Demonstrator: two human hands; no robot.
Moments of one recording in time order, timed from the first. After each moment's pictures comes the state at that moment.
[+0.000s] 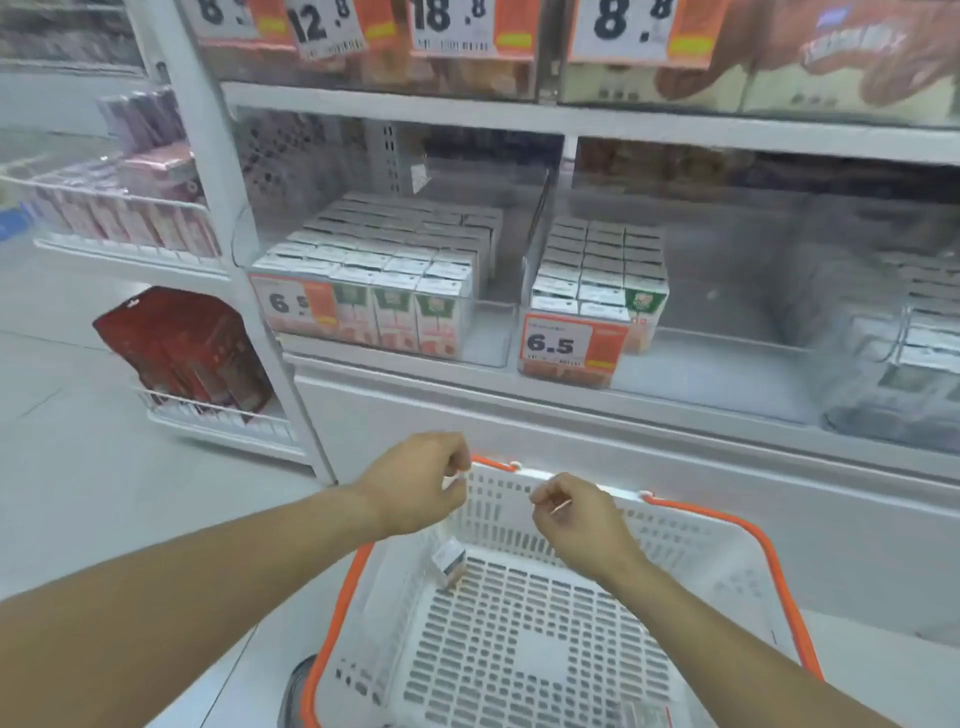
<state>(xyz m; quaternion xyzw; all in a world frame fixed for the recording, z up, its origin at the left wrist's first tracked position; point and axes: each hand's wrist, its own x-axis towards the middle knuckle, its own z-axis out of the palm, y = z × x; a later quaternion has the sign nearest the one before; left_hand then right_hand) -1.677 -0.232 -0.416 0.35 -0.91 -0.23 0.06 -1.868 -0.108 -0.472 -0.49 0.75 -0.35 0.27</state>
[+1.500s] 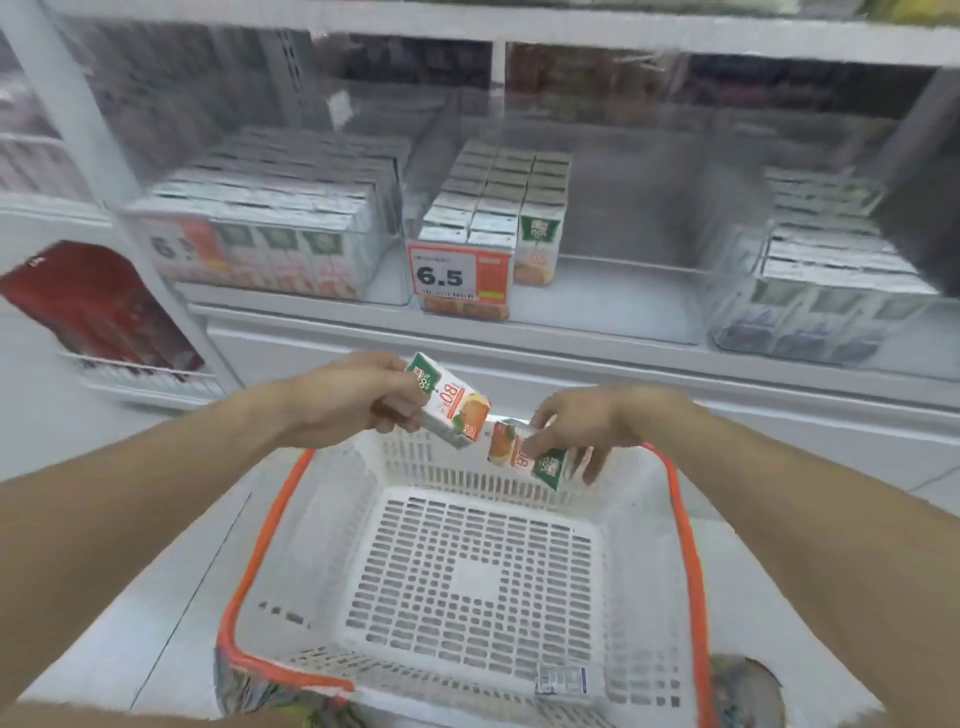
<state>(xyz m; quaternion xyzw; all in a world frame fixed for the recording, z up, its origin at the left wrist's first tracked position) -1.731 -0.184 -0.363 0.40 -0.64 -0.65 0.04 -1.971 -0.080 -0.398 -0.46 0.72 -0.04 0.52</state>
